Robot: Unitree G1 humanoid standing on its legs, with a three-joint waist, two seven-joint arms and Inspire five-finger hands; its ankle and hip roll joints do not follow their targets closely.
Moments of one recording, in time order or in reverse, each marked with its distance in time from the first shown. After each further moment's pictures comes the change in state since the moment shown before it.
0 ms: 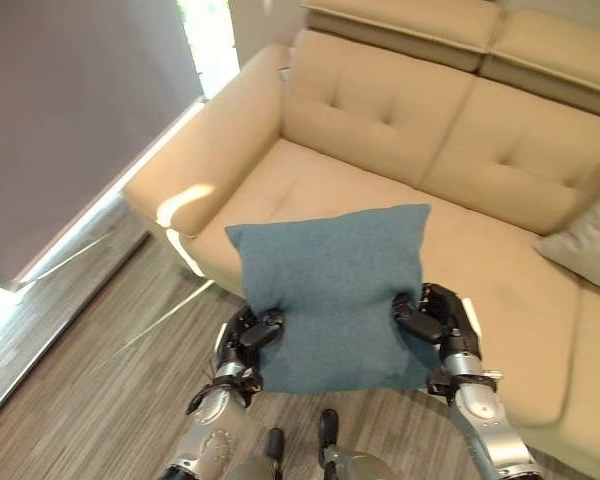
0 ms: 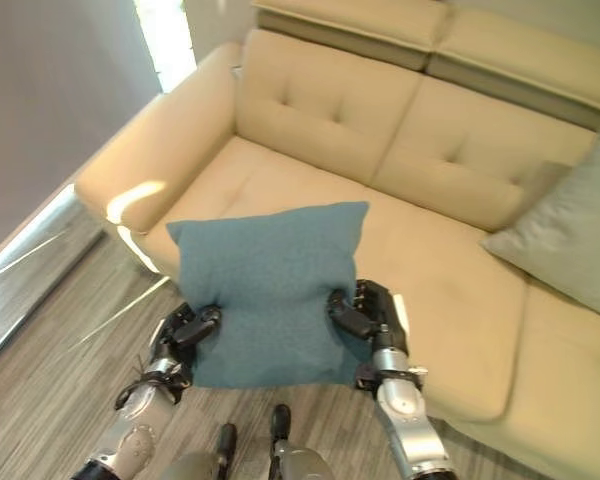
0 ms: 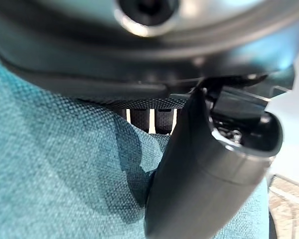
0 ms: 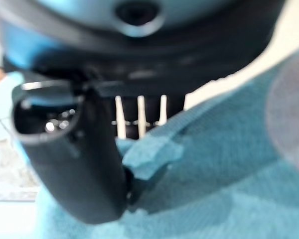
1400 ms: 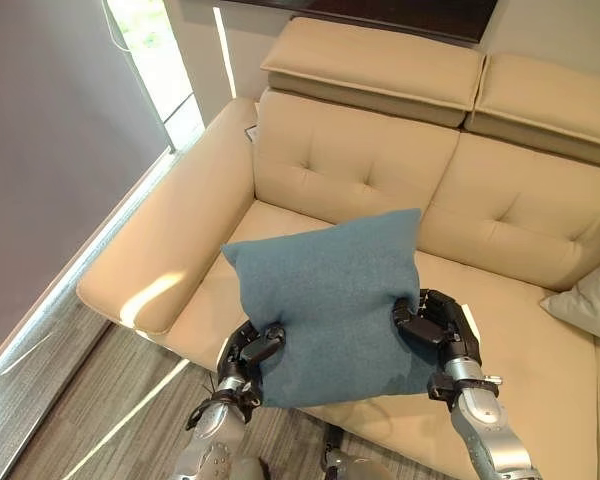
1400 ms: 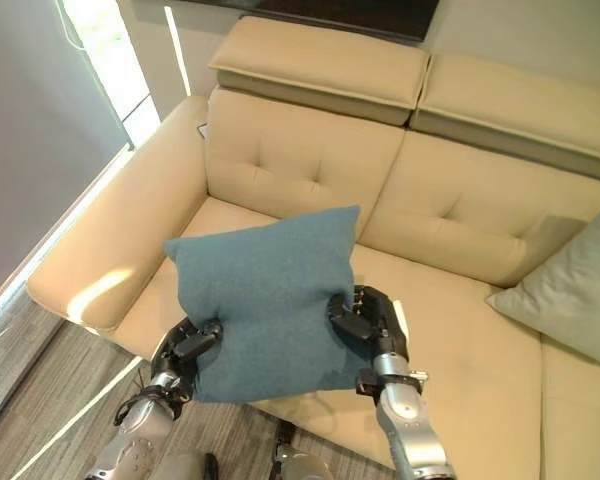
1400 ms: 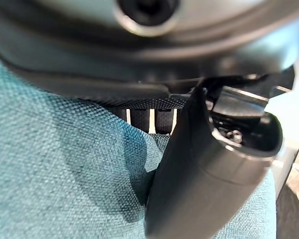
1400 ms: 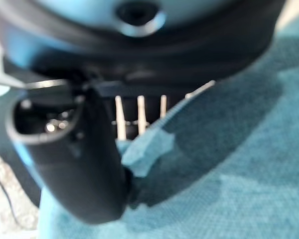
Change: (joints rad) left arm 0.071 -0.006 0.044 -0.007 0.018 0.043 -0.038; right arm 0.046 0.023 -0.006 -0.001 0.036 0.018 0.050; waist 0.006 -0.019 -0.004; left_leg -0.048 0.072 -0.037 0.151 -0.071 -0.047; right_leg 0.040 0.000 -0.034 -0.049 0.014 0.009
